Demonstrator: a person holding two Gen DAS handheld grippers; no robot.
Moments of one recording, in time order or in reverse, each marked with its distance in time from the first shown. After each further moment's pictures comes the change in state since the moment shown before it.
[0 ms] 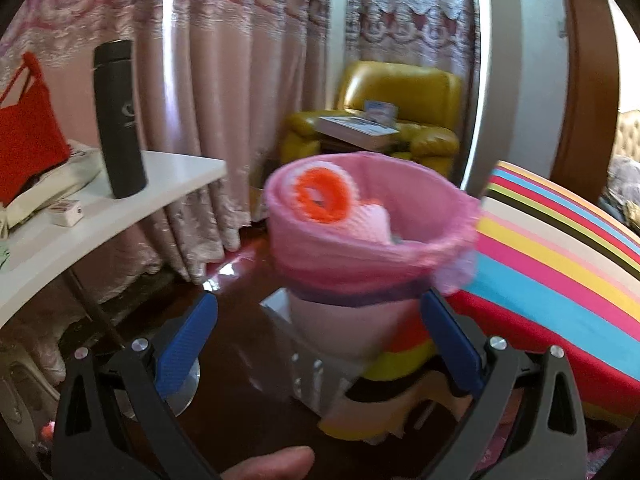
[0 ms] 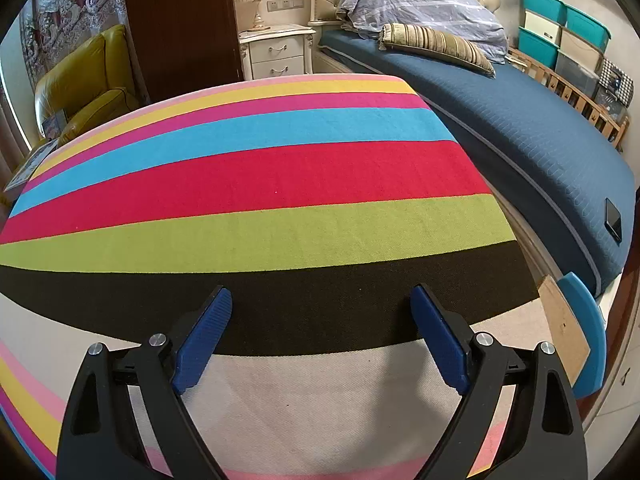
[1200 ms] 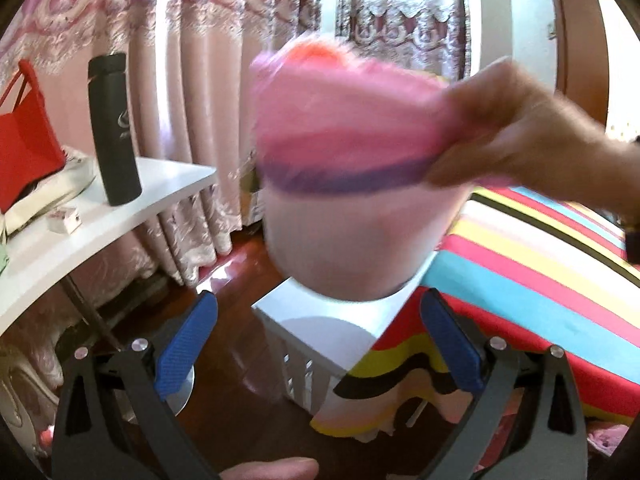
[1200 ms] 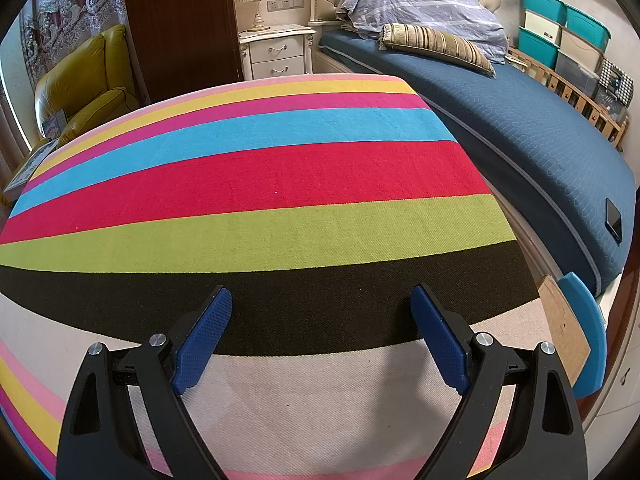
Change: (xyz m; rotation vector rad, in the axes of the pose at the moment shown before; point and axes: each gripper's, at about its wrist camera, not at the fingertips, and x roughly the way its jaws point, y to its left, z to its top) left arm -0.020 -0.013 0.010 0.022 -0.009 -0.047; right arm 0.001 0.001 0.001 0.002 0.001 -0.004
